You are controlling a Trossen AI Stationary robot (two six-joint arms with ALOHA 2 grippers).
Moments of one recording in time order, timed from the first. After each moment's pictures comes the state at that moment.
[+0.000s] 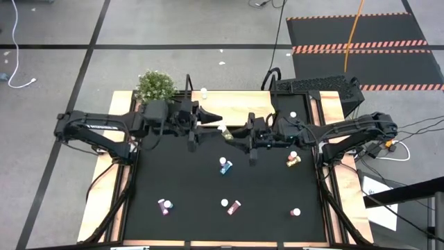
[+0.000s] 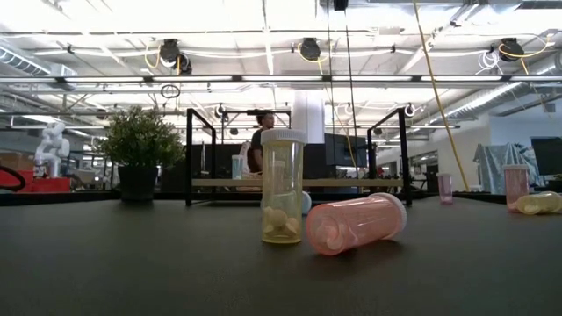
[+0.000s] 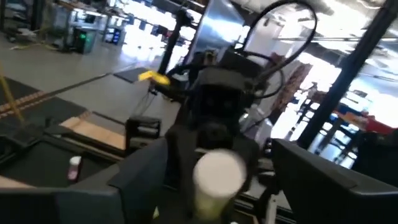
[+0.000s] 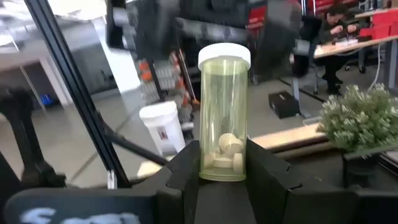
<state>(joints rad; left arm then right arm) -0.02 1.26 1.17 0.13 0.01 -0.38 0.10 1.32 0.99 0.34 0.10 0.25</state>
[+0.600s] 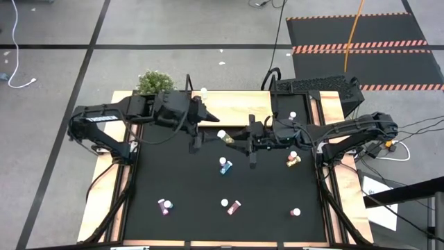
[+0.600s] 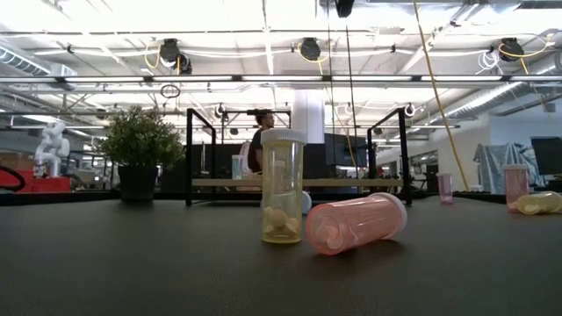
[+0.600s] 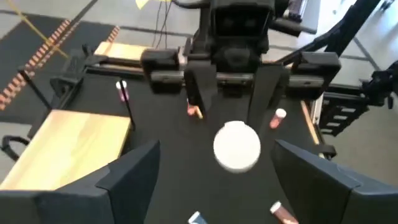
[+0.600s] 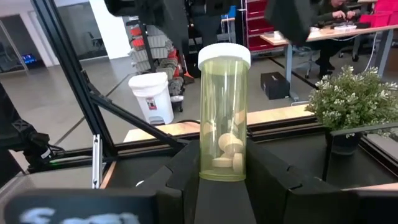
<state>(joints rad) 0.00 1.46 1.71 -0.73 0.03 -0.10 0.10 1.32 0.99 0.23 0.10 0.18</state>
